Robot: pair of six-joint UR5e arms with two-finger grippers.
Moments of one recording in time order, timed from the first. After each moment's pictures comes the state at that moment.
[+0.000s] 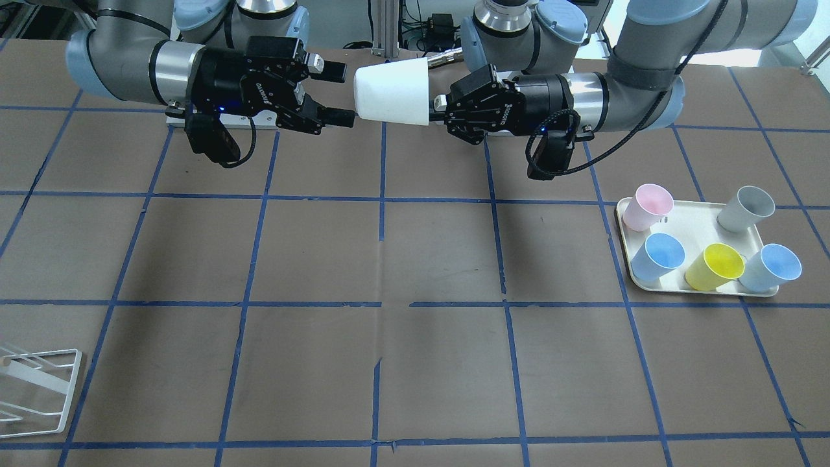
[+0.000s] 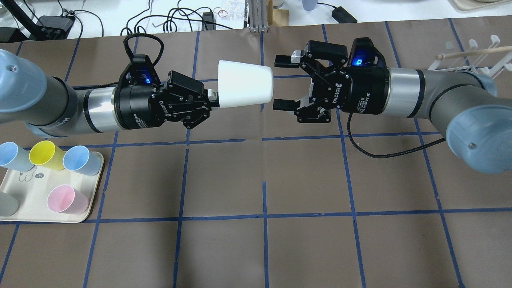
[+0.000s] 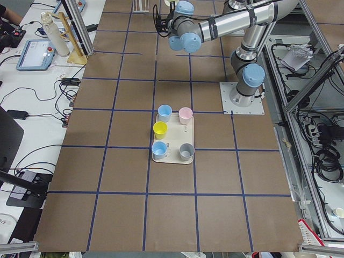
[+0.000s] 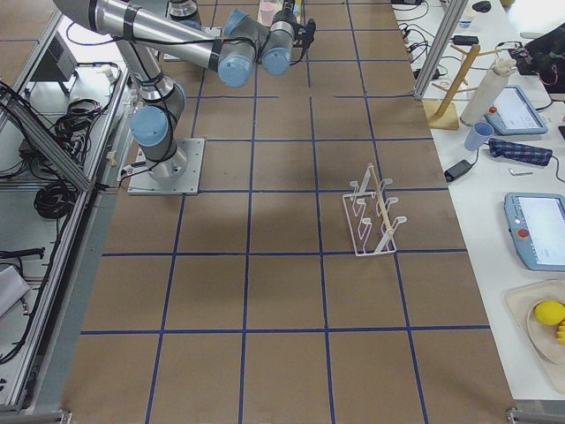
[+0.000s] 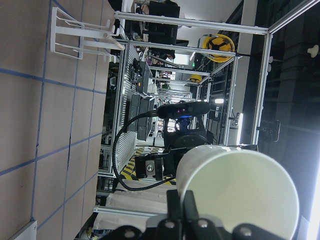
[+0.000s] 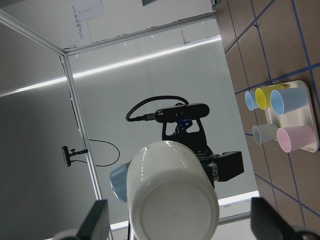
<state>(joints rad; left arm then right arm) -1.38 -1.59 -1.82 -2.65 0.12 1.23 1.44 -1.70 2.01 -1.31 0.01 -0.35</state>
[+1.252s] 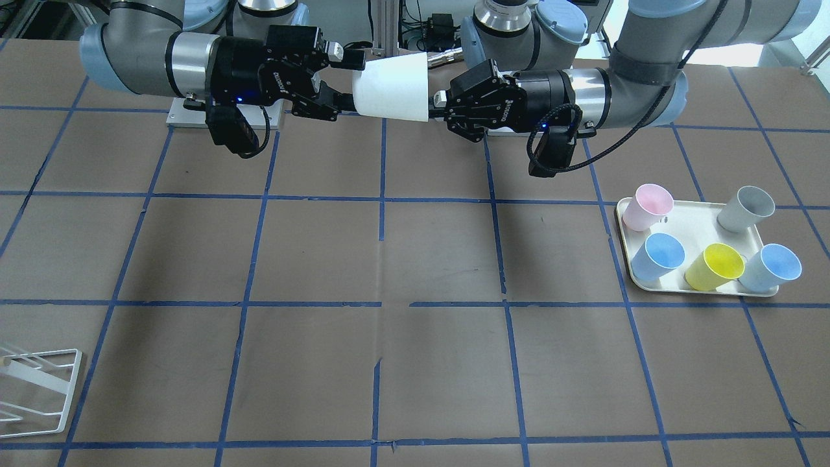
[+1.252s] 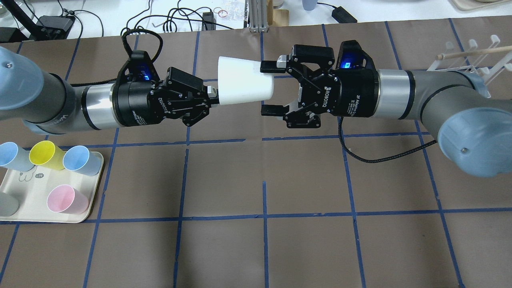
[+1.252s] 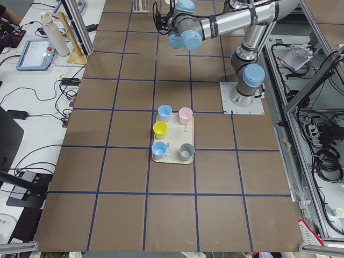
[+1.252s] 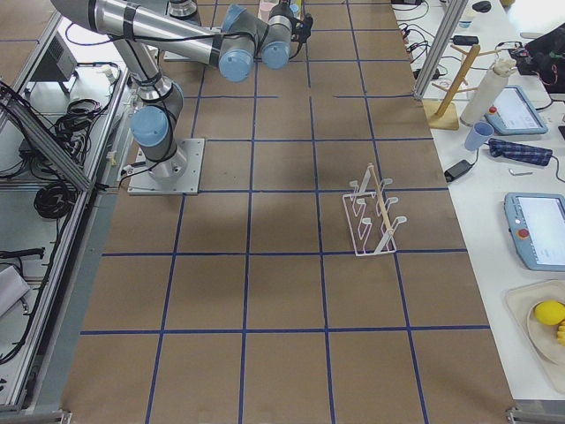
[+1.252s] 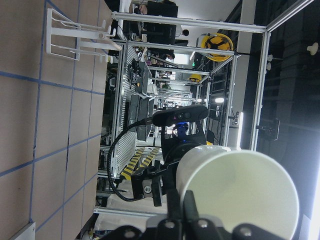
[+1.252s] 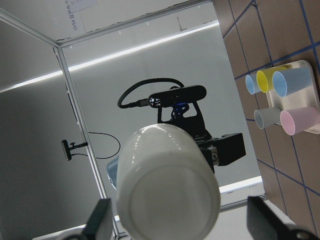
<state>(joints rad) -1.38 -1.59 -1.81 -2.65 0.12 1.22 1.49 -1.70 2.00 -1.32 0.01 -0.29</state>
